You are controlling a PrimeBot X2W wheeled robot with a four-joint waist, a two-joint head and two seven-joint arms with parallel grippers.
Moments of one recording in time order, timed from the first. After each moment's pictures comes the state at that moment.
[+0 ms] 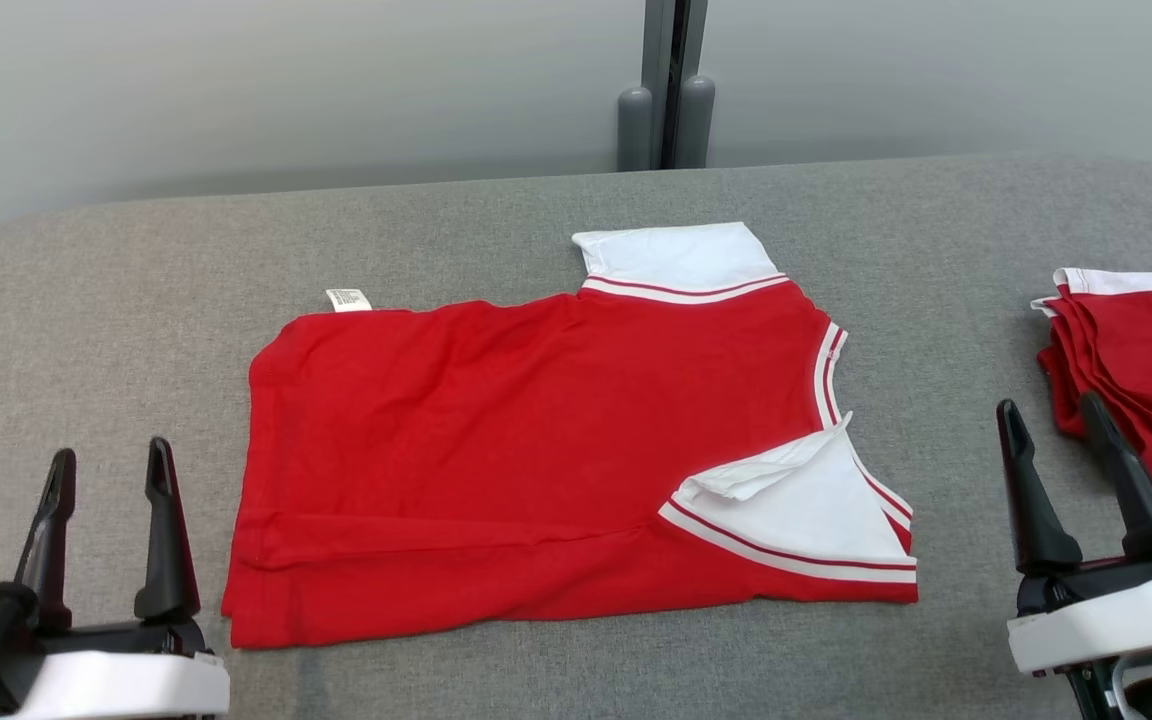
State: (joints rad) left arm 0.07 0.40 -0.17 -0.15 -0.54 0.30 -0.26; right arm -0.04 -0.15 0.00 -0.02 0.31 0.13 -0.14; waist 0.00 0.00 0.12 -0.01
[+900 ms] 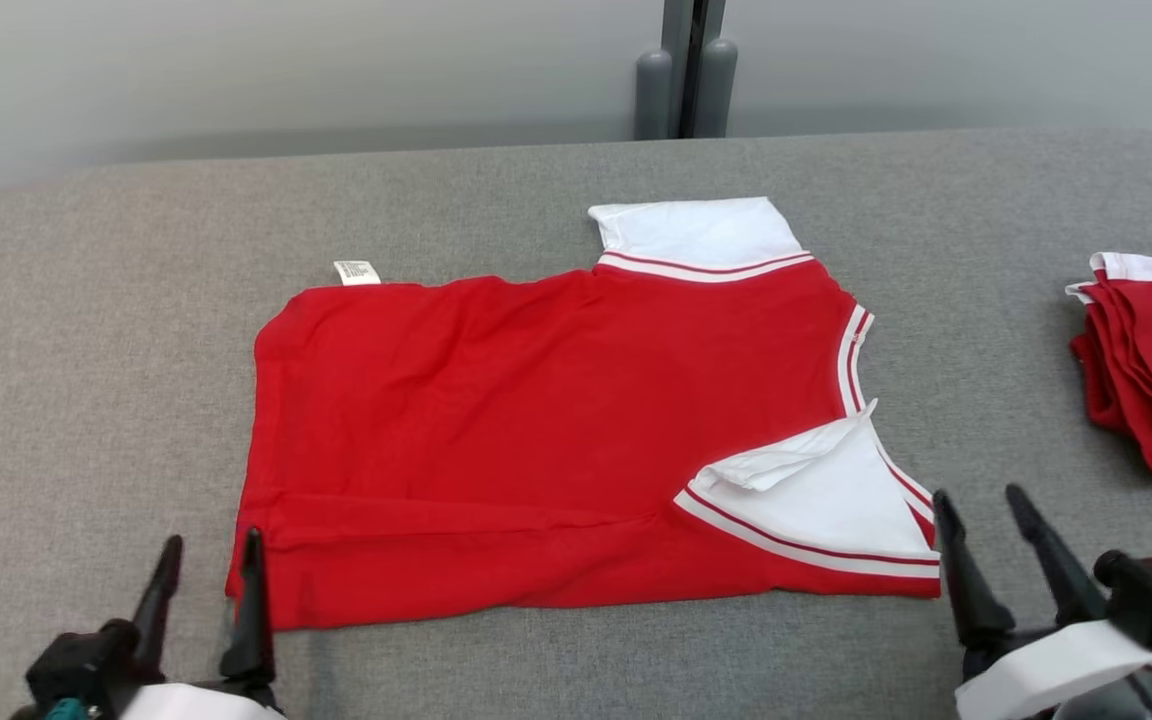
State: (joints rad) left arm 0.08 0.34 -0.24 0.06 -0.56 0.21 -0.25; right arm 0.00 -0.12 0.05 0.11 0.32 0.13 -0.11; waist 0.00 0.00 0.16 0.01
